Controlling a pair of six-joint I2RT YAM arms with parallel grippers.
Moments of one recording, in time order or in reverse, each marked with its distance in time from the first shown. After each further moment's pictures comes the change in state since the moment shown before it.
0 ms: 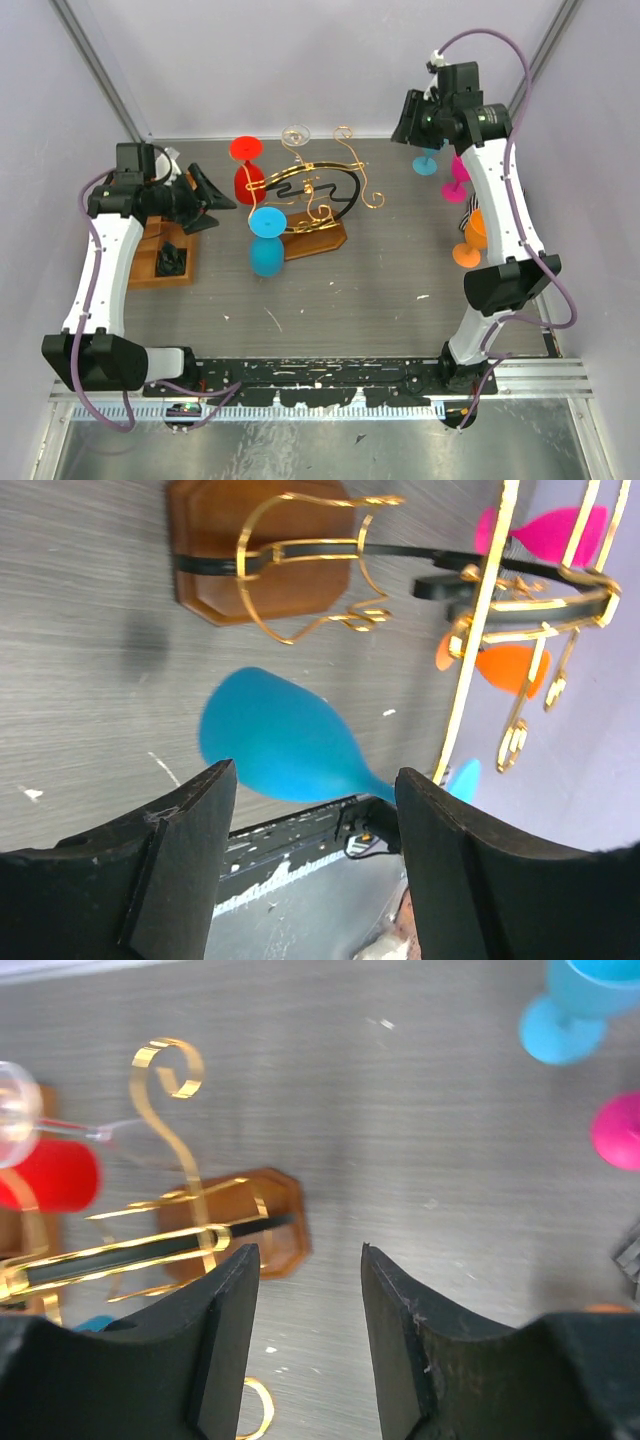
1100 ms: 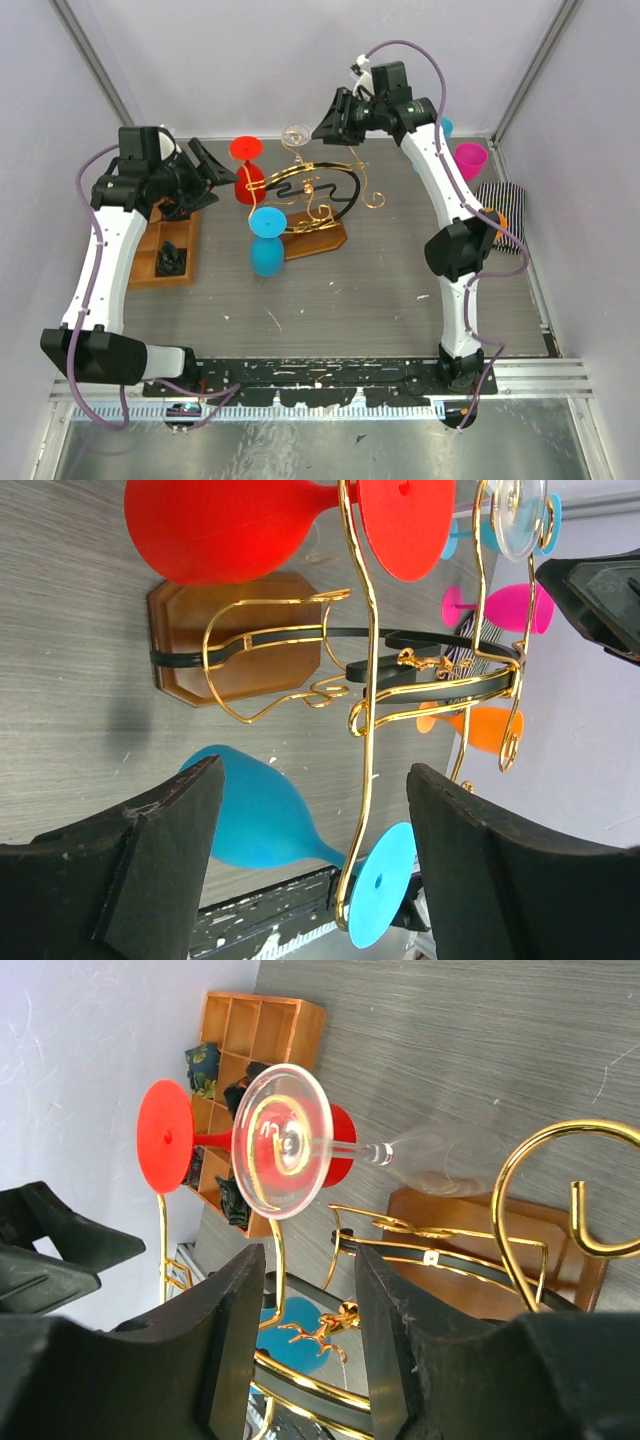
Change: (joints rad) left arm -0.095 0.030 0.105 0.143 -0.132 -0.103; right arm 0.159 0.367 0.288 0.213 -0.535 0.256
